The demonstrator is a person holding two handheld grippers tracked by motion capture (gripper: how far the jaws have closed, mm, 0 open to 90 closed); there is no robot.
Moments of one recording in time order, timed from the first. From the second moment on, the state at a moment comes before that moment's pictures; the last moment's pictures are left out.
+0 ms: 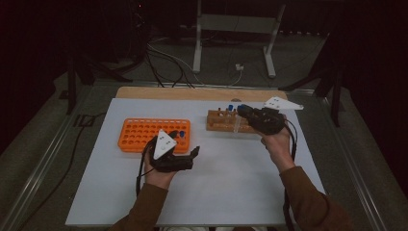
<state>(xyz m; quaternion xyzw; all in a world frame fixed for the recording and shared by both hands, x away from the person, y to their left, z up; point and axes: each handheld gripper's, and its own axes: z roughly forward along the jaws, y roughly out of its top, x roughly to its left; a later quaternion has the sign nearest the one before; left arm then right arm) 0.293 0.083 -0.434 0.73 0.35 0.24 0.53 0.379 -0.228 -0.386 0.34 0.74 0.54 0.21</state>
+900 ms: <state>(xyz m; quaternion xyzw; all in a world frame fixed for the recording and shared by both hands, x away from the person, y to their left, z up) 0.320 0.027 -0.433 0.76 0.32 0.21 0.53 0.344 -0.175 -0.393 0.27 0.76 0.59 0.12</state>
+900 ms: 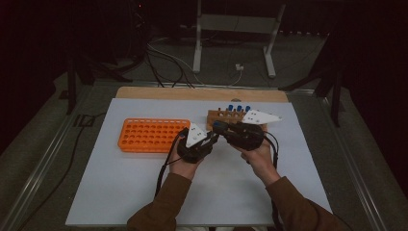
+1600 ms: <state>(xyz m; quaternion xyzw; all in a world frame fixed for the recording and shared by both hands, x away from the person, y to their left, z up) 0.316 0.060 -0.443 0.75 0.33 0.20 0.53 0.346 -0.184 -0.396 0.28 0.75 0.59 0.10</state>
